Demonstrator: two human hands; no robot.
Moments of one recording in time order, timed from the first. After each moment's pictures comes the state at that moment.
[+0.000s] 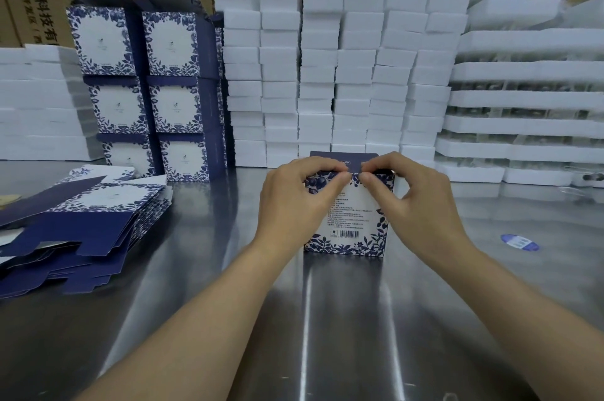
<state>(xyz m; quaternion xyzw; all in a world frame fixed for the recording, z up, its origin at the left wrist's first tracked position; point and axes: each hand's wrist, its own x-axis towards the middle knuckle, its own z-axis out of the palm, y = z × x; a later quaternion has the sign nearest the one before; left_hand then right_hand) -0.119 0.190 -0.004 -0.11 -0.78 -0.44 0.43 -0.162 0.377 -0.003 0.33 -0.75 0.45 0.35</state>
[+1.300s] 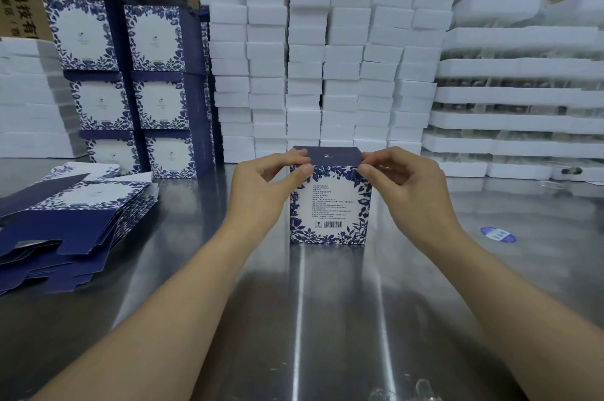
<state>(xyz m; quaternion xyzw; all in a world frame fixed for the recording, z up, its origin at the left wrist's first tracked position) -0.129 0.166 -0.008 -0.12 -0.69 -0.63 0.34 -0.172 0.392 0.001 0.30 -0.71 0.58 0.25</state>
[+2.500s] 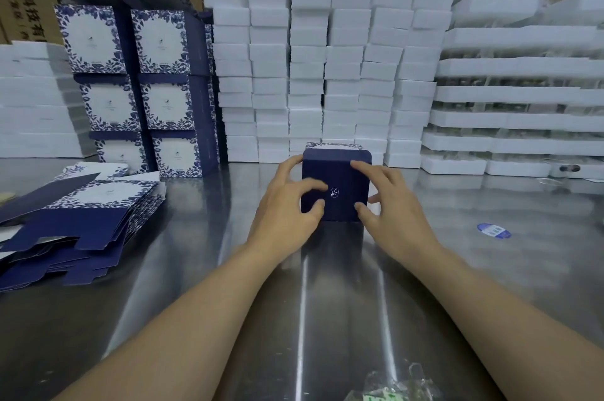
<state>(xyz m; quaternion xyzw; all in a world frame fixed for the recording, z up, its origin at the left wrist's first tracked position) -0.137 0.180 -0.041 -0.10 -0.87 -0.34 0.36 -0.180 0.388 -0.037 0.28 -0.84 0.38 0.25</state>
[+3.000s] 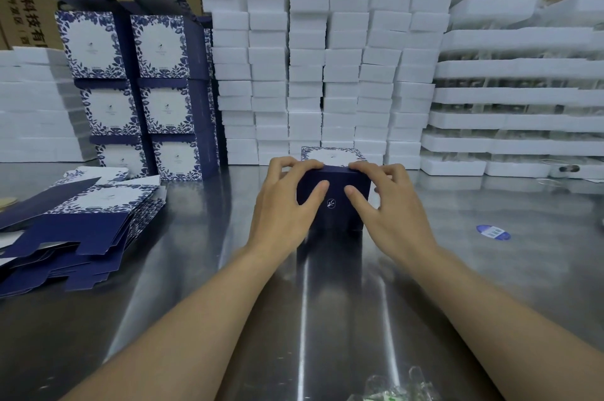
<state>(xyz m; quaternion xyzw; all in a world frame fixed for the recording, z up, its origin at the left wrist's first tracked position) -0.131 0.187 -0.029 -0.07 -0.82 -0.38 0.41 -0.174 0.381 -0.030 0.24 -0.83 0.40 0.31</state>
